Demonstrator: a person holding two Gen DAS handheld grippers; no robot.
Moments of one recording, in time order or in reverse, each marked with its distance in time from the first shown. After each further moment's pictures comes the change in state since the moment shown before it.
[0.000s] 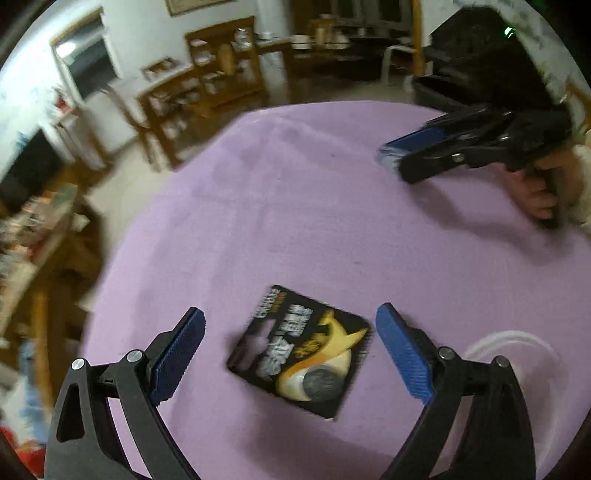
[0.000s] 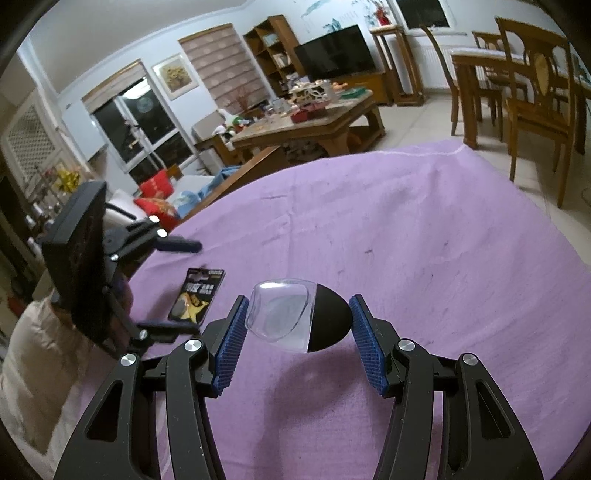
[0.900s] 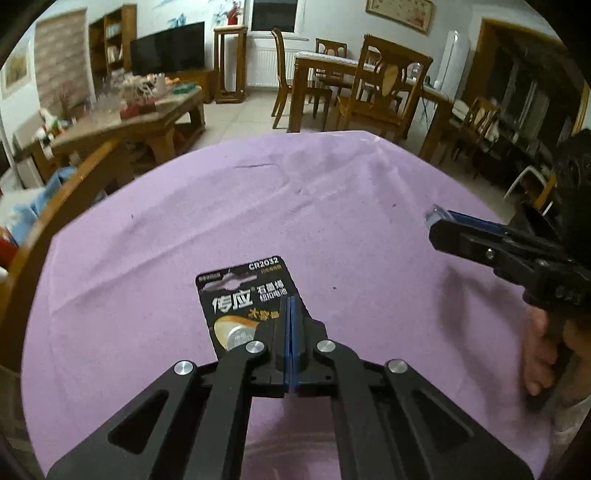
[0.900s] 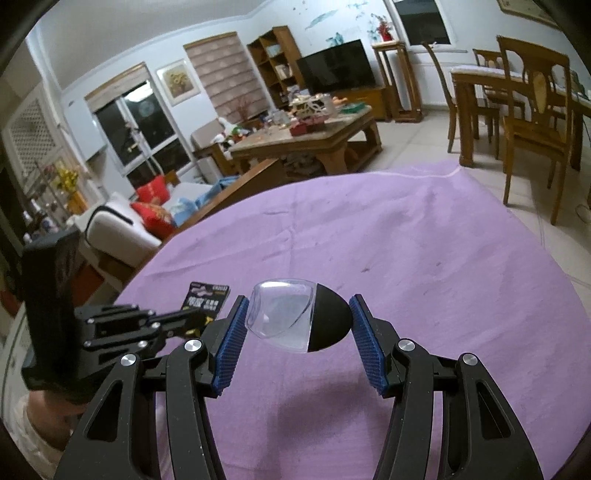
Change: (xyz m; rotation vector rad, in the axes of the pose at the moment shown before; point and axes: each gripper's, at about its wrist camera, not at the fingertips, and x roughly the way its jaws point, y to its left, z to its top) left arm -0.017 -0.039 -0.005 -0.687 -0.071 0.287; right arm -0.009 0.004 0.001 -0.039 -0.070 -0.033
